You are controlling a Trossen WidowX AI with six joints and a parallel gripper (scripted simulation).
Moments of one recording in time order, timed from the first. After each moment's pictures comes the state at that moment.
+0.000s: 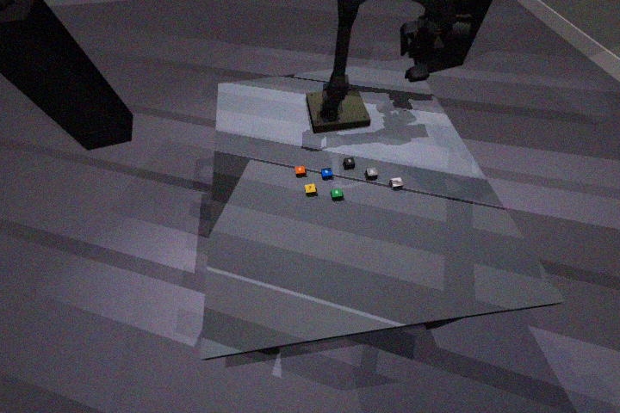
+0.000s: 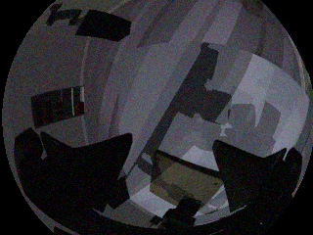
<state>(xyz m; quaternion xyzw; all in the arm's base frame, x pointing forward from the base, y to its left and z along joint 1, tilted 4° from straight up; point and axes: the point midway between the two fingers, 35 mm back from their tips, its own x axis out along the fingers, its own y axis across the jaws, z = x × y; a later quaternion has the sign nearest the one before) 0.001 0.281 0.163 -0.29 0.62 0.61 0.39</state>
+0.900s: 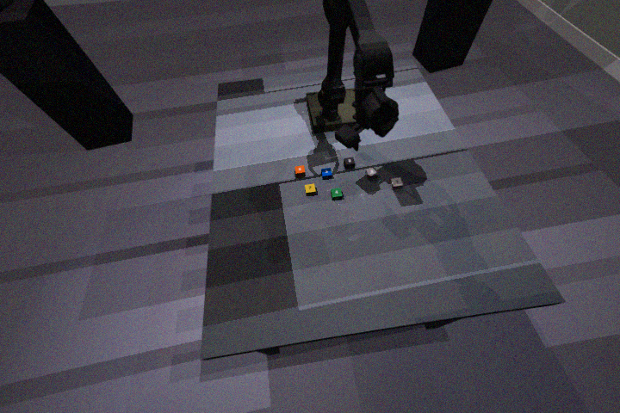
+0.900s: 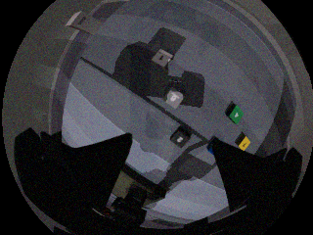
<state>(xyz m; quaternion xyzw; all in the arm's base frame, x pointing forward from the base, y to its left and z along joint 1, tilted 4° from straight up) 0.273 0.013 0.126 -0.06 0.69 0.20 0.69</state>
